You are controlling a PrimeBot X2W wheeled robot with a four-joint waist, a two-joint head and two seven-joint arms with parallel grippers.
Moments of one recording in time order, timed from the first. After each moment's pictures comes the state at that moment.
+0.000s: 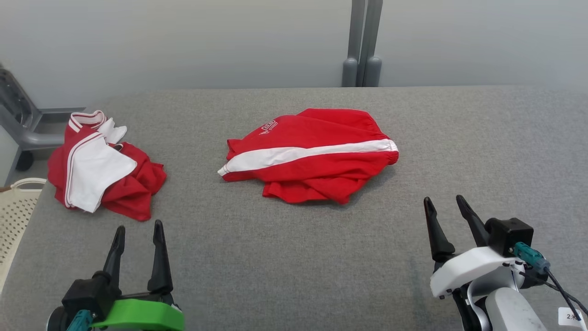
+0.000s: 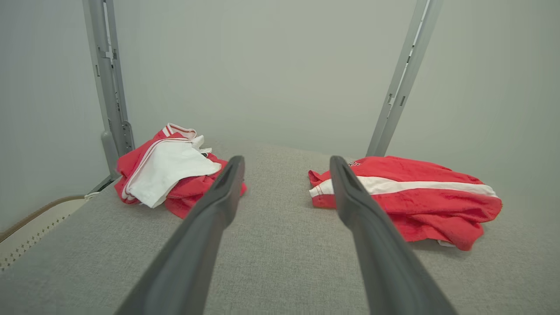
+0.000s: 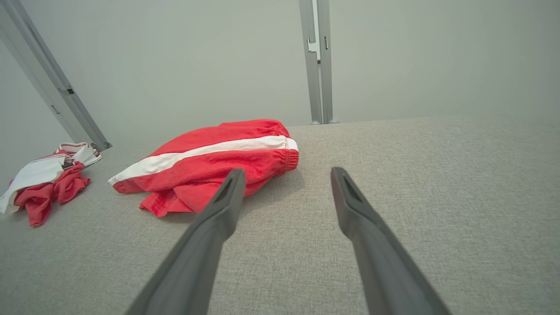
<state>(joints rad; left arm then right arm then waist) 0.02 0.11 -0.09 0.13 -0.34 0.00 -0.26 -0.14 -0.05 0.04 0.32 0.21 0.13 -0.19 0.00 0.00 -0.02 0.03</state>
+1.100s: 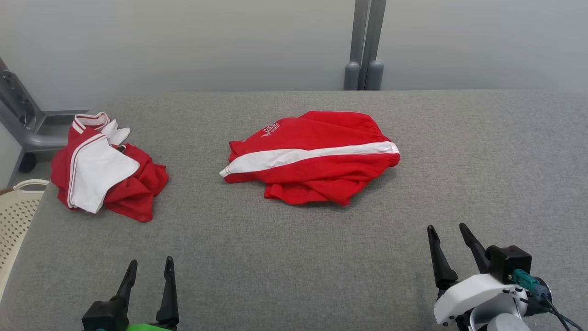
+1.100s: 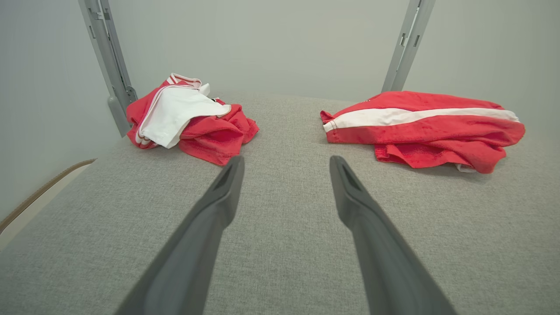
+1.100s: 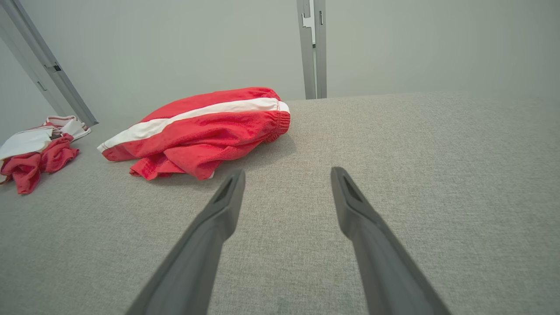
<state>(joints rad) 0.07 0.06 -0.01 0.26 -0.19 -0.10 -0.26 -0.07 -0.05 0.03 0.36 0.18 0.13 -0.24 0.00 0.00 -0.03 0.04</state>
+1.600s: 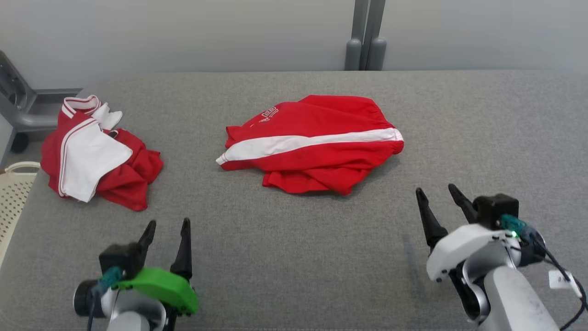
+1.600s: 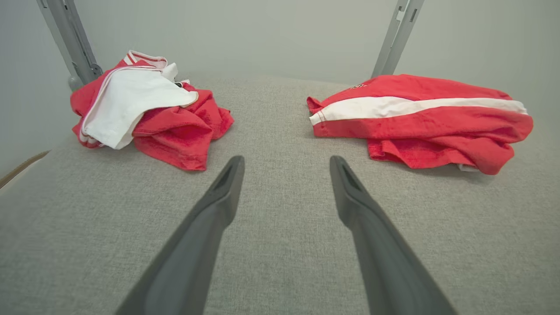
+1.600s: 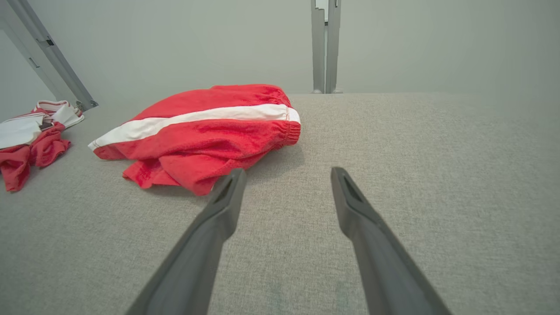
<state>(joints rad) -0.14 0.06 -0.06 0.41 -0.23 -0.12 -0.17 -0.20 -0.05 0.03 0.30 0.15 0.13 -0.02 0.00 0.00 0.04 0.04</state>
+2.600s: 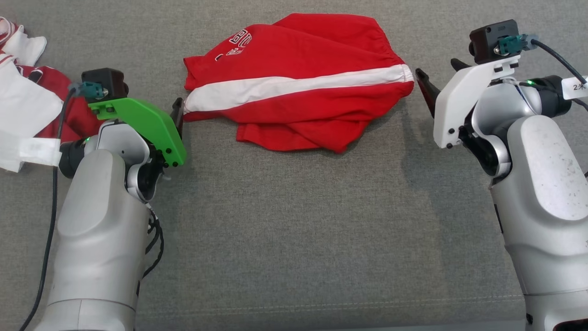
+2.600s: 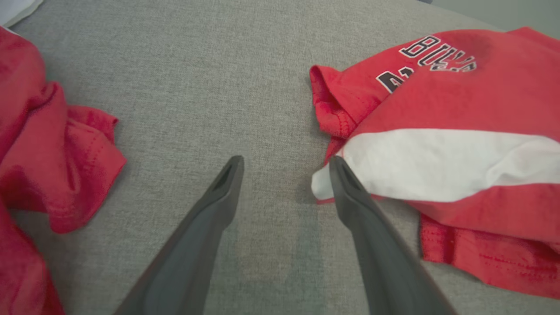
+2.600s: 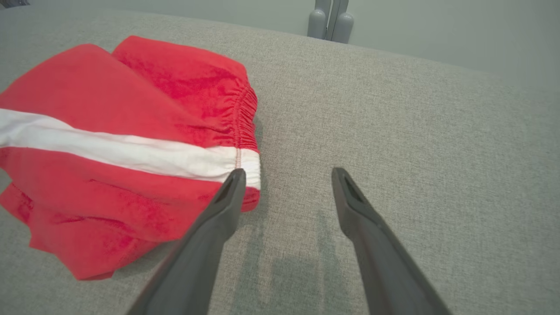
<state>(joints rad) -0.81 0.07 -0.07 0.79 -0.36 -0.09 0.32 -0.72 -0.14 0.10 0.31 0.16 0.13 0.56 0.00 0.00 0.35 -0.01</state>
